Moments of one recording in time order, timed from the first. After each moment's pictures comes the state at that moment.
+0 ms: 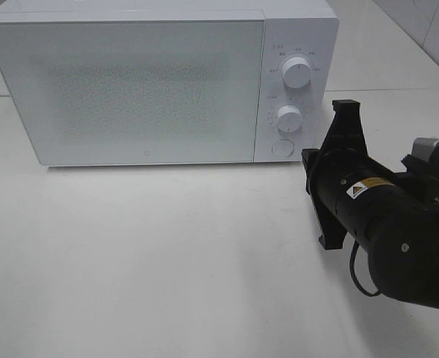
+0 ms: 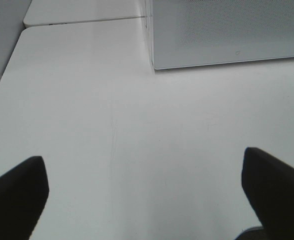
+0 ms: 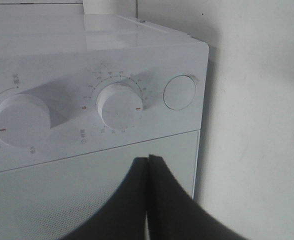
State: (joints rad) left arm 0.00 0.00 -0.52 -0.07 1.08 0.11; right arm 0.80 1.73 -0.45 0.89 -1.03 1.24
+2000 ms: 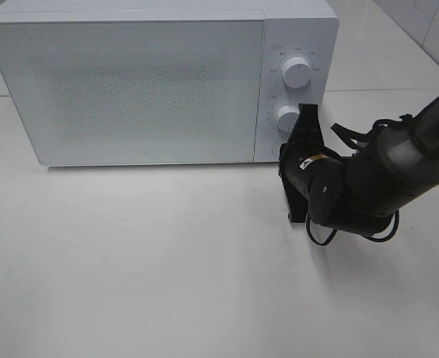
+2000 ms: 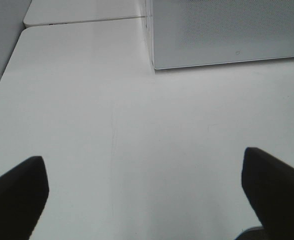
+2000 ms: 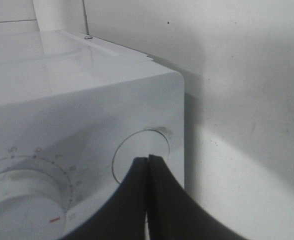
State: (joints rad) left arm 0.00 0.00 -0.52 -0.07 1.08 0.11; right arm 0.57 2.09 -0.80 0.70 -0.89 1.35
